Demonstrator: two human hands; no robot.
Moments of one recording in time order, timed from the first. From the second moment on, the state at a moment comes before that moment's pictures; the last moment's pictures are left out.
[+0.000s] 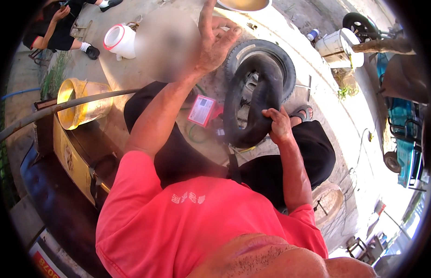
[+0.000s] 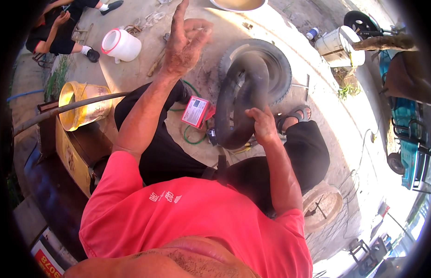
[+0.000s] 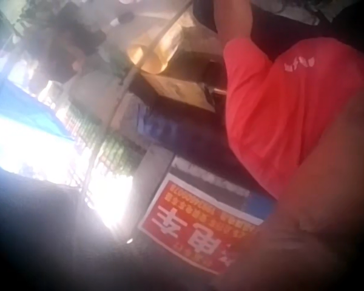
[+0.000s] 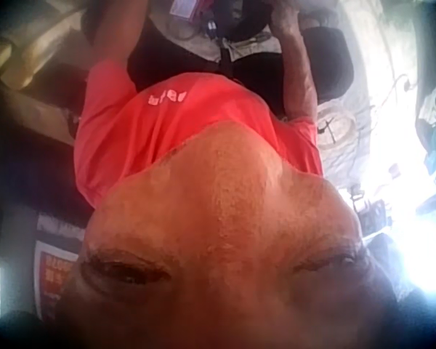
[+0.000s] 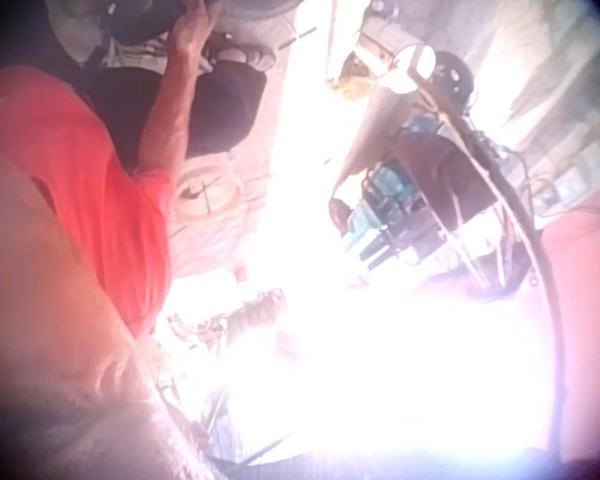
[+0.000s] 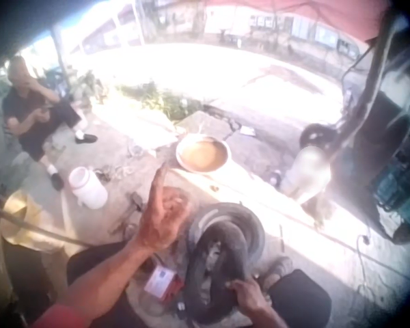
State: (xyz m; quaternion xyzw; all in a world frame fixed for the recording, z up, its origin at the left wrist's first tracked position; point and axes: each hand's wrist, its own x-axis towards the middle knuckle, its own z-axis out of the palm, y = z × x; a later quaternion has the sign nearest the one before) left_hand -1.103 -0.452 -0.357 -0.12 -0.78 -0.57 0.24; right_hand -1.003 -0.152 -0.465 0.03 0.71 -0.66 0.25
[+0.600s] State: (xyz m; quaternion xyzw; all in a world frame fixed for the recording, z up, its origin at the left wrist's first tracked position) left_hand -1.101 -0.454 -0.355 -0.09 -0.79 -0.57 0.22; right_hand -1.002 -0.151 -0.479 0.05 0.66 -0.71 0.24
